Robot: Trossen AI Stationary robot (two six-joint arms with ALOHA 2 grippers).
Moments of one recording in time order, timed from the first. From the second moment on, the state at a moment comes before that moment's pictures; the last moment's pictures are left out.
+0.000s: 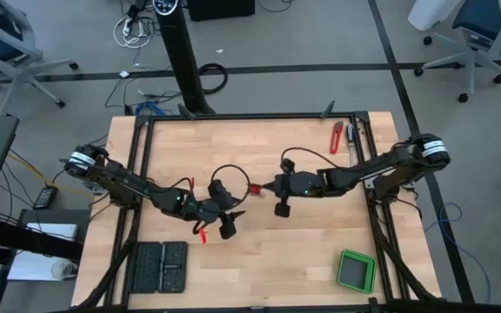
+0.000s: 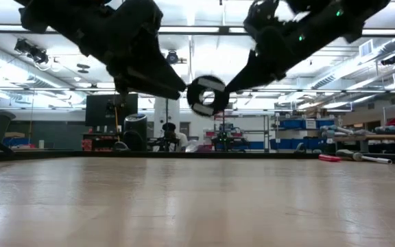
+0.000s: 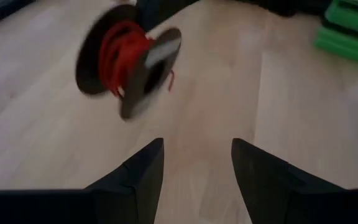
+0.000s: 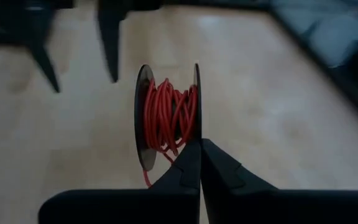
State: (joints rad) left arm -0.31 1.54 0.75 0.20 -0.51 -0.43; right arm 0.14 1.47 0.75 0.20 0.40 0.02
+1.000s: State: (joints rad) left arm -0.29 1.54 0.62 1.06 -0.68 -0.15; right arm 0.26 1.41 0.75 0.76 0.64 -0.35
